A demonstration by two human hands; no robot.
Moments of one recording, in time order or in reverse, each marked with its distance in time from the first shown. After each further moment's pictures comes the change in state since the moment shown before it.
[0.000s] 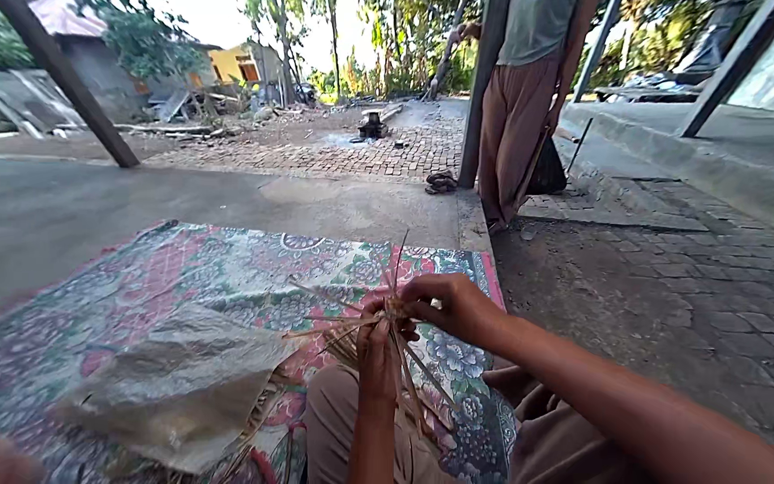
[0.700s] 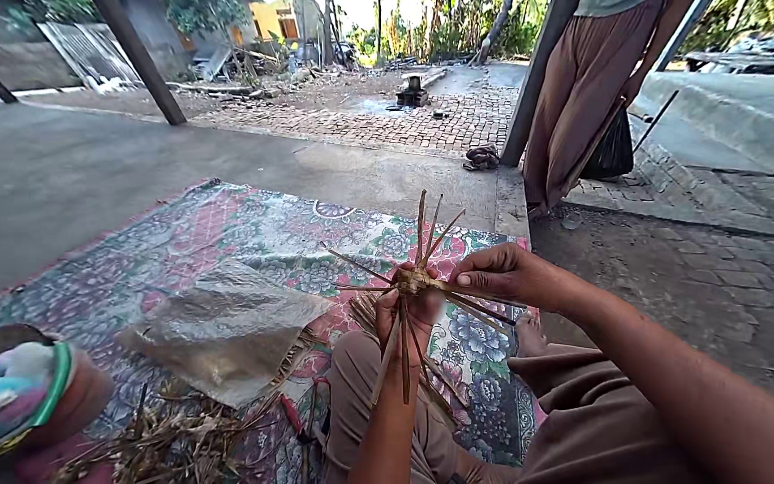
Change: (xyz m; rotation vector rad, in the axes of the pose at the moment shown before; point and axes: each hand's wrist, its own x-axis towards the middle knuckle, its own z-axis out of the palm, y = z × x) left_hand 0.012 -0.005 0.011 -0.544 -0.047 -0.177; right_hand -0.005 0.022 -0.053 0.566 -0.274 0.169
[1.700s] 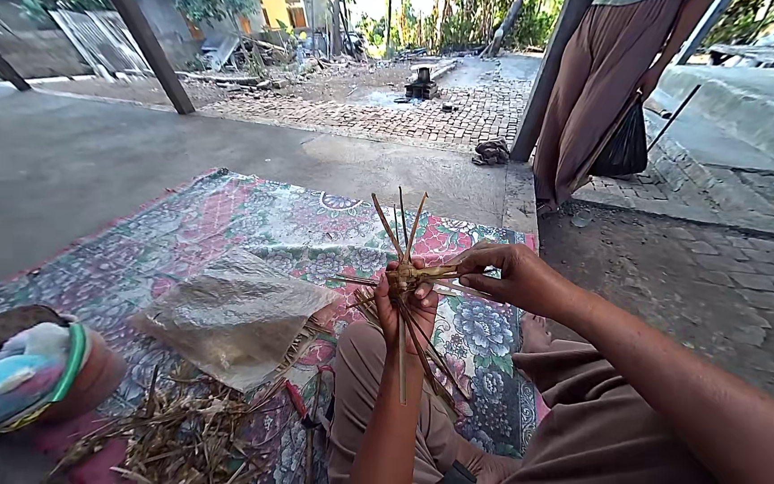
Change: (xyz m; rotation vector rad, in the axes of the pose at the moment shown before) left_hand 0.006 -0.004 0.005 -0.138 0.004 0.122; right_hand 0.000 0.008 0.012 -0.469 0.178 -0.070
